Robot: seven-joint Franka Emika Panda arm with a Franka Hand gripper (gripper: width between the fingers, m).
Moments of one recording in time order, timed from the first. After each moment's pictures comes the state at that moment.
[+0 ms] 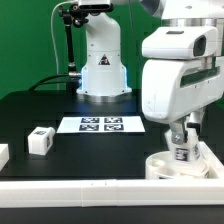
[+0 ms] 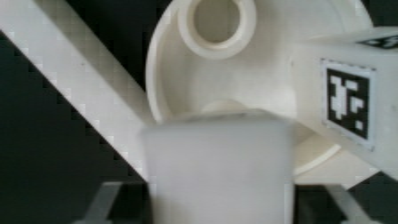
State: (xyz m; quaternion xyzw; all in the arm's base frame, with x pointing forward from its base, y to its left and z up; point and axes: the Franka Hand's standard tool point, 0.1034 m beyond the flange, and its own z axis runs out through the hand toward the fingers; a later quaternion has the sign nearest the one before) arm 0.647 0.086 0.082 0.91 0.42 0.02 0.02
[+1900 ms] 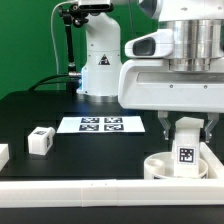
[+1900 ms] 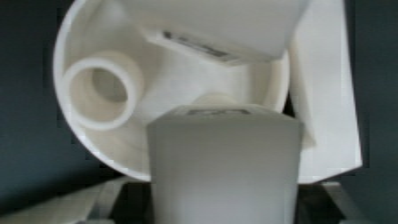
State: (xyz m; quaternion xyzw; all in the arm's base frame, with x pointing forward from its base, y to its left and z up) arm 0.648 0.087 0.080 0.98 -0.22 0.03 -0.02
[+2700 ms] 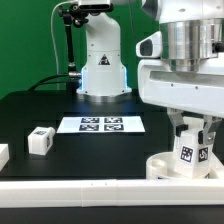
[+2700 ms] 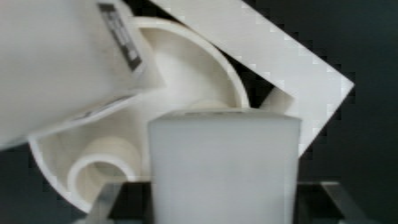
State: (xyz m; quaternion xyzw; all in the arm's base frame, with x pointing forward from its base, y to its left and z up) arm 0.648 0.096 0.080 0.86 -0.51 0.02 -0.04
